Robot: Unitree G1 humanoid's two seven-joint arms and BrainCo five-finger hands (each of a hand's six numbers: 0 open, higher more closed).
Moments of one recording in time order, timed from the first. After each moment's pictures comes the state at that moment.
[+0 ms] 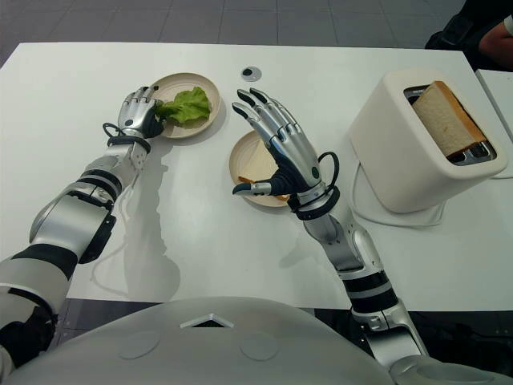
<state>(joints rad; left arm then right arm) -0.79 0.40 -0.42 1.32 0.79 -0.24 0.56 0.03 -0.31 0.26 -0.25 -0.71 -0.49 -0.23</state>
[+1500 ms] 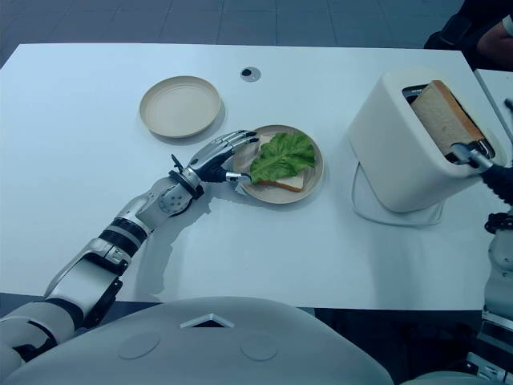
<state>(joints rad) -0.34 0.34 -0.46 0.55 0.66 -0.57 0.15 0.33 -0.62 -0.59 -0.10 -0.63 -0.21 -0.05</state>
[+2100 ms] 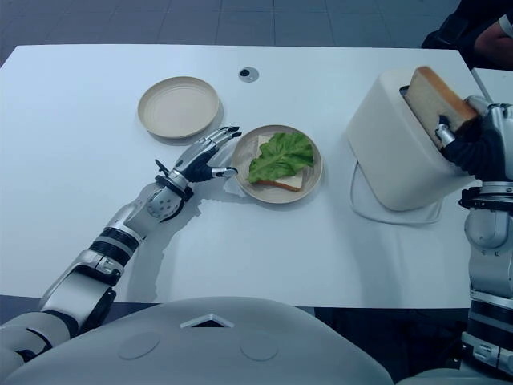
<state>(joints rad) -0.27 0.36 -0.38 0.51 0.62 -0.55 0.17 0.21 -0.65 -0.50 -0.17 -0.58 -0.30 -0.23</state>
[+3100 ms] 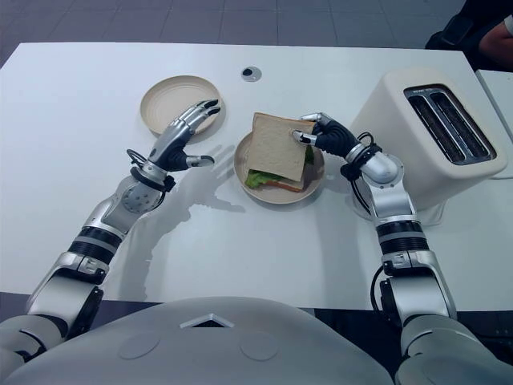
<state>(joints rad) -0.25 0.43 -0.29 0.37 0.62 -0.73 0.23 -0.28 -0.50 0.10 0.36 0.02 -0.27 0.57</state>
